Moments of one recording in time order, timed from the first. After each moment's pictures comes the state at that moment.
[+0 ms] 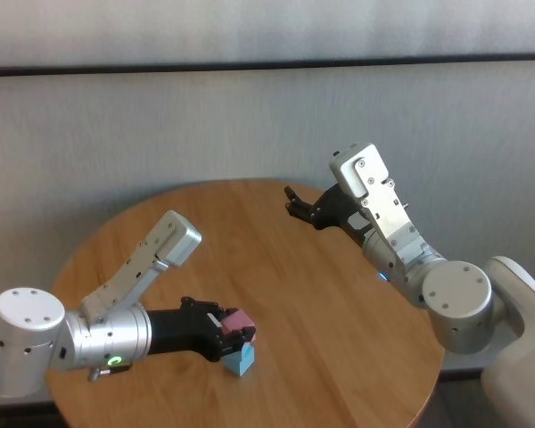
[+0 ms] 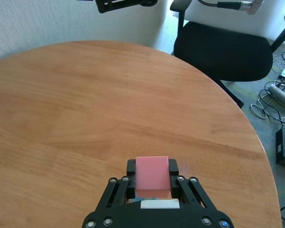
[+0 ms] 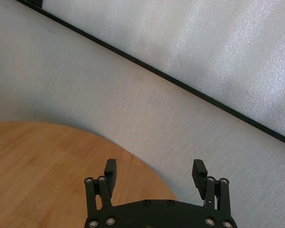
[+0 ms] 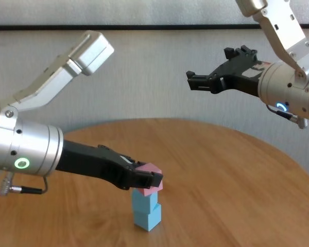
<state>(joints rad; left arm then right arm) -0.50 0.50 0.65 -1.36 -0.41 0.33 -0.63 0.53 0.24 -0.51 -1.23 -0.01 0.03 0.08</state>
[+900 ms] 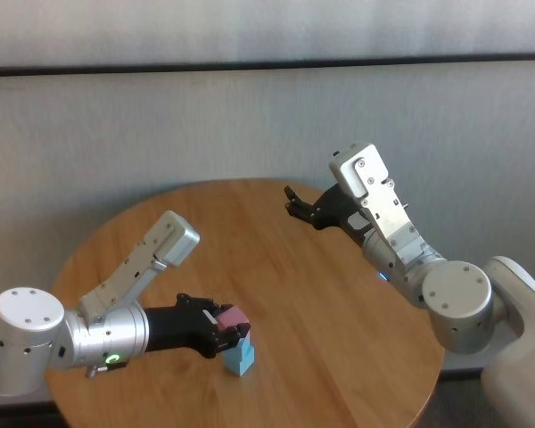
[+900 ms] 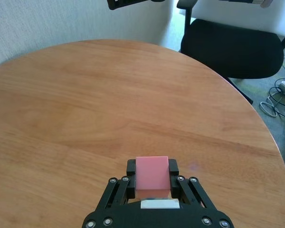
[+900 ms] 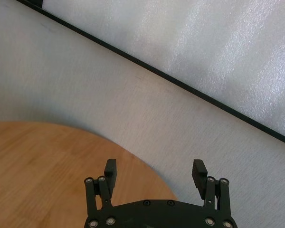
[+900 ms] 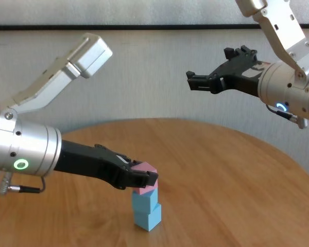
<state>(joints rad) -0.51 0.50 0.66 -1.34 -0.39 0.31 -0.62 0.53 0.24 -0.51 -1.23 -0.01 0.03 0.08</state>
